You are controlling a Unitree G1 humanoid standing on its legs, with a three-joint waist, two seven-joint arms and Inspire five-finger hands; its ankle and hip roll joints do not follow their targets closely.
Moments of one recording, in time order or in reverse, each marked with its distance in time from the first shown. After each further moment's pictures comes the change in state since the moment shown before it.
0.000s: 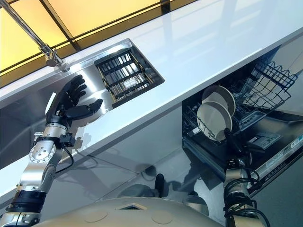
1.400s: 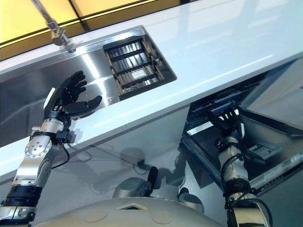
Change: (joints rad) left arm -0.052 0.054 0.015 0.032 -0.040 0.000 -0.046; right arm 0.001 -0.048 0.021 -0.282 -0.639 0.018 -0.307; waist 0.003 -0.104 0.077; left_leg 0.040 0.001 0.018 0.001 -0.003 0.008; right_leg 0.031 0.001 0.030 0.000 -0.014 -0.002
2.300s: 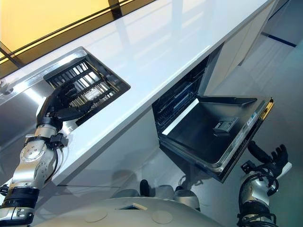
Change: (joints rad) left arm -0.006 0.000 0.035 0.154 -0.061 0.003 0.017; right arm 0.099 -0.021 -0.174 0.186 0.050 -0.022 -0.232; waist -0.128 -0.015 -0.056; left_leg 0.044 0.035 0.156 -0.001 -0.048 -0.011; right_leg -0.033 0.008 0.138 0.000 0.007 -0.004
